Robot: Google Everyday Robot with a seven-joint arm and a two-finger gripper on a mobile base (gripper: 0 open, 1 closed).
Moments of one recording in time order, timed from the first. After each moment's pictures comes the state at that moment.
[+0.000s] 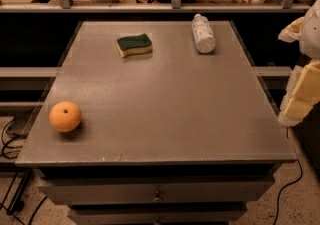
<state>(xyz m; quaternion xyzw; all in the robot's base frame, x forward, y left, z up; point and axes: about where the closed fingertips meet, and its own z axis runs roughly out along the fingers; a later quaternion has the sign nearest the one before) 0.438 -0.217 0.976 -0.60 0.78 -0.03 0.16</state>
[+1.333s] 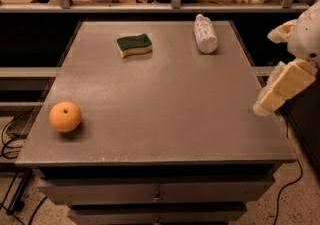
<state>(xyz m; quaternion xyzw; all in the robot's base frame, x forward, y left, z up) 0.465 -0.196 0.964 -0.56 0.79 0.04 0.25</state>
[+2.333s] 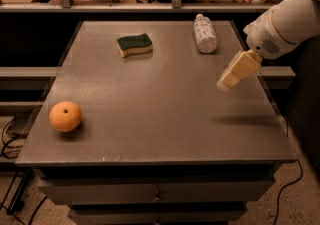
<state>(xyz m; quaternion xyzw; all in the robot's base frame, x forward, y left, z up) 0.576 -0.177 0.921 -0.51 0.80 0.02 0.31</state>
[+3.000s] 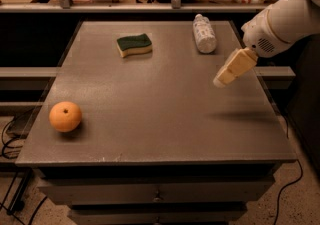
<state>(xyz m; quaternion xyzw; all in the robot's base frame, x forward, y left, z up) 0.587 -0.172 0.920 -0.51 0.80 0.02 0.32</state>
